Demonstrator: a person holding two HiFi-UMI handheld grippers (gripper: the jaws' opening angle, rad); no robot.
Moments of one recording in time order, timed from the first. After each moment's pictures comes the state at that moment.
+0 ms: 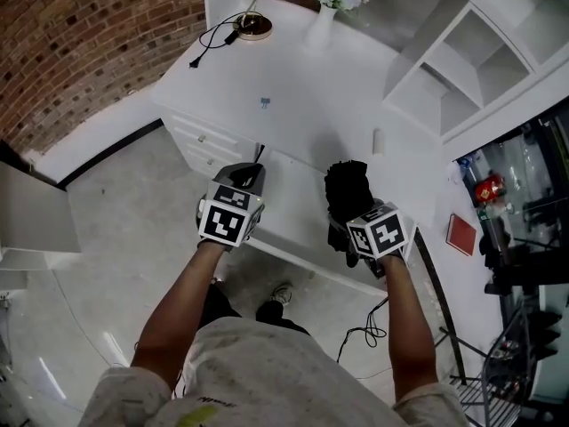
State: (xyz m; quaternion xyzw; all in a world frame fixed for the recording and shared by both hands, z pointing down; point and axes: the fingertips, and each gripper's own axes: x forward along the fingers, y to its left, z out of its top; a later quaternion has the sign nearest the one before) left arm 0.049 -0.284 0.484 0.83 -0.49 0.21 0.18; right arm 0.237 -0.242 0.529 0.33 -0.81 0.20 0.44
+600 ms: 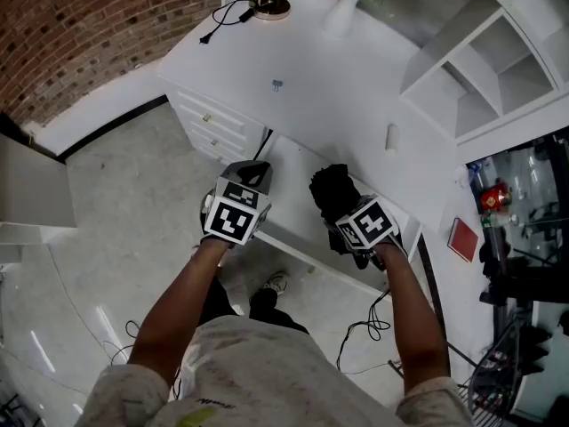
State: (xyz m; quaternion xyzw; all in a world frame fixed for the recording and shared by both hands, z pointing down) left arm 0.056 -0.274 0.524 0.82 -0.49 0.23 0.20; right arm 0.227 -0.225 0.593 0.20 -0.78 0.20 0.56
